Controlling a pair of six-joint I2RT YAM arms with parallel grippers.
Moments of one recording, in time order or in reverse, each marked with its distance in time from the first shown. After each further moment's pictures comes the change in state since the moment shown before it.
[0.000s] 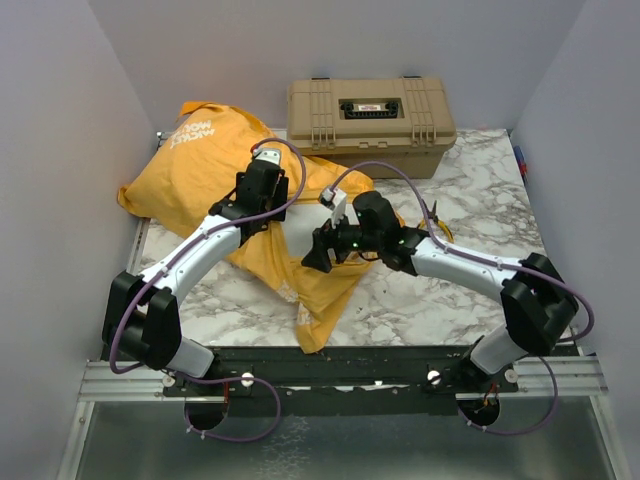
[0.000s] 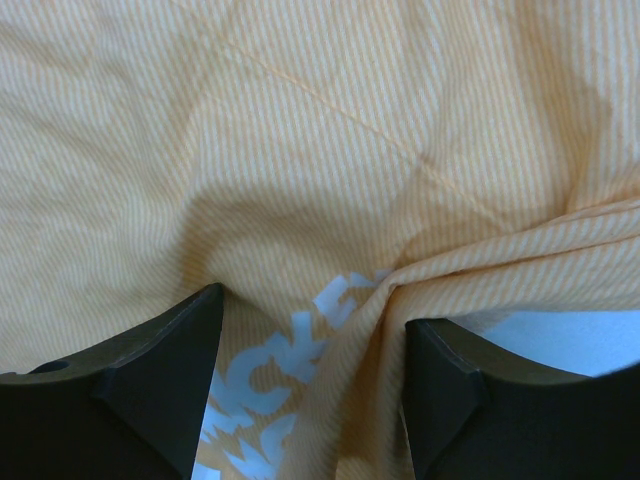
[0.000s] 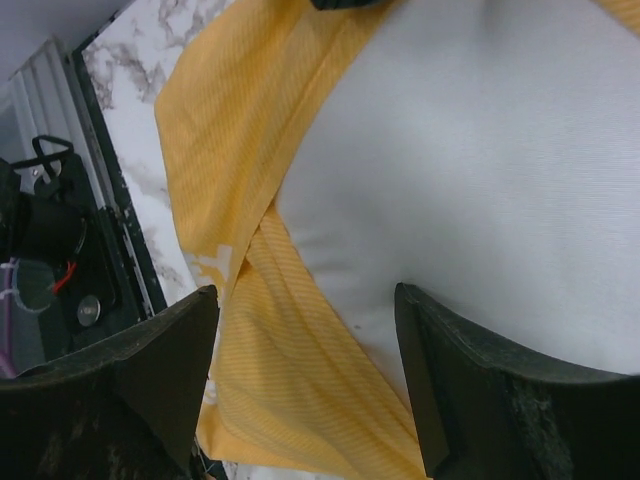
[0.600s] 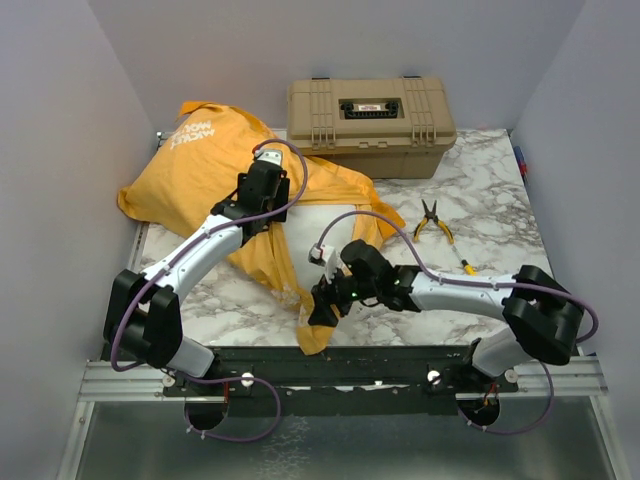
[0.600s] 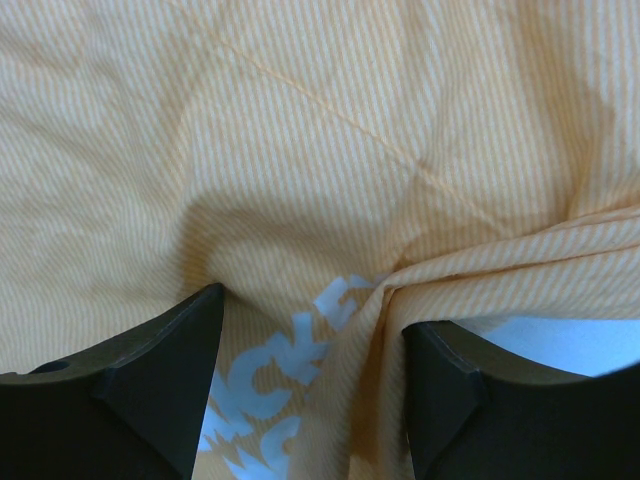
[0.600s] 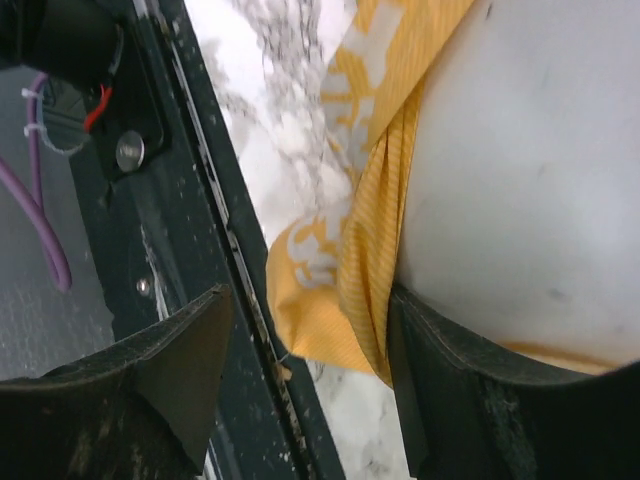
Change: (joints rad) left arm -0.006 0.011 0.000 -0.001 -0.005 -0.004; right arm 0.206 -0.032 -0.198 -0.021 -0.018 0.029
